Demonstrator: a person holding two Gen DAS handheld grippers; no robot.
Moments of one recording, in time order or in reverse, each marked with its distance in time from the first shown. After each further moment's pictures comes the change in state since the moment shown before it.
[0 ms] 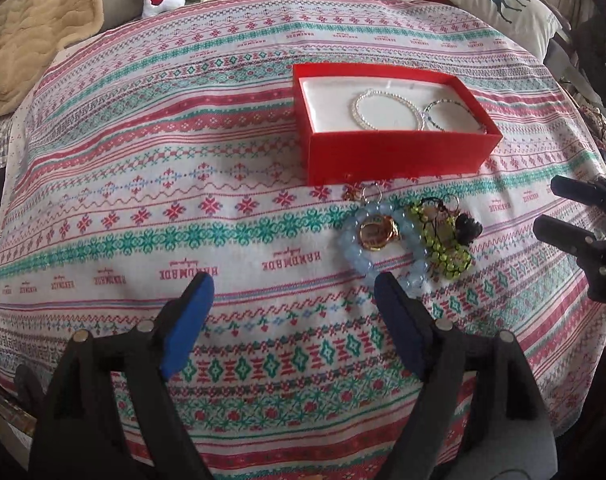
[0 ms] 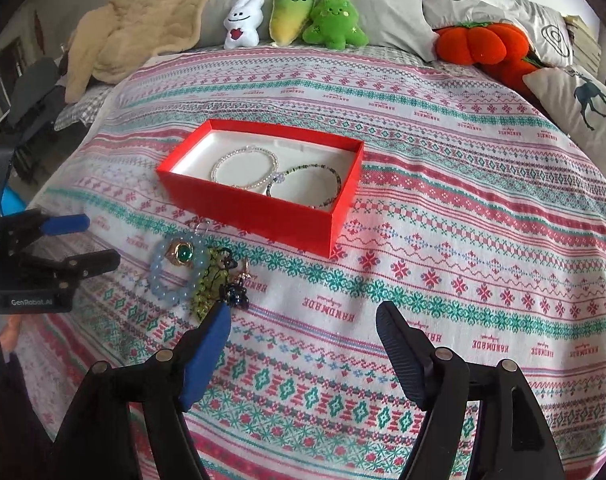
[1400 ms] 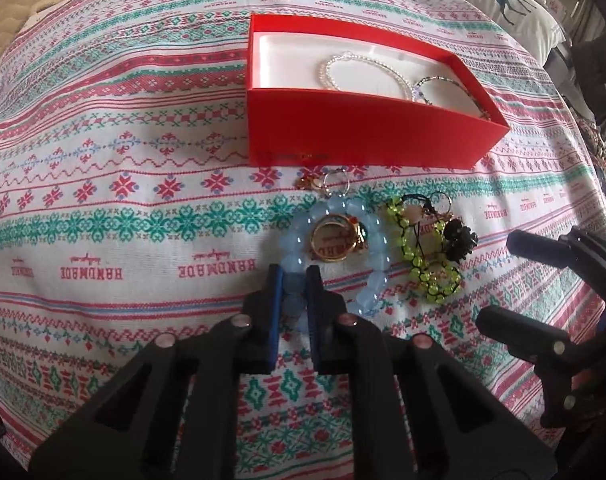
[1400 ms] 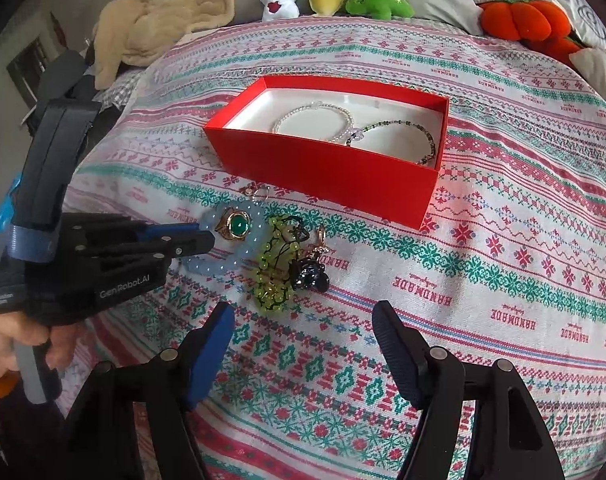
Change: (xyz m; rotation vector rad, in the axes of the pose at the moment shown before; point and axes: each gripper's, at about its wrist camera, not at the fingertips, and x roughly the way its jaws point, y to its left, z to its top) left arm 0.051 -0.033 0.018 -0.070 0.070 -0.099; right arm 0.035 0.034 -0.007 -0.003 0.072 0.166
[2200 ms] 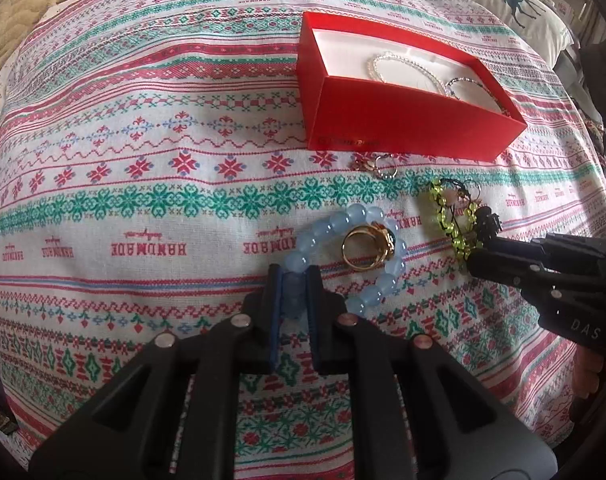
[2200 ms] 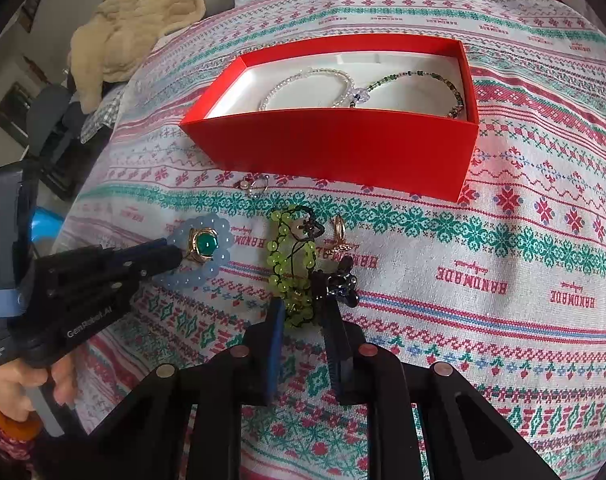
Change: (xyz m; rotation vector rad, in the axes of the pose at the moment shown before) left arm -0.013 0.042 -0.019 -0.013 0.001 0.042; right arm 0.036 -0.005 0.010 0.153 0.075 0.080
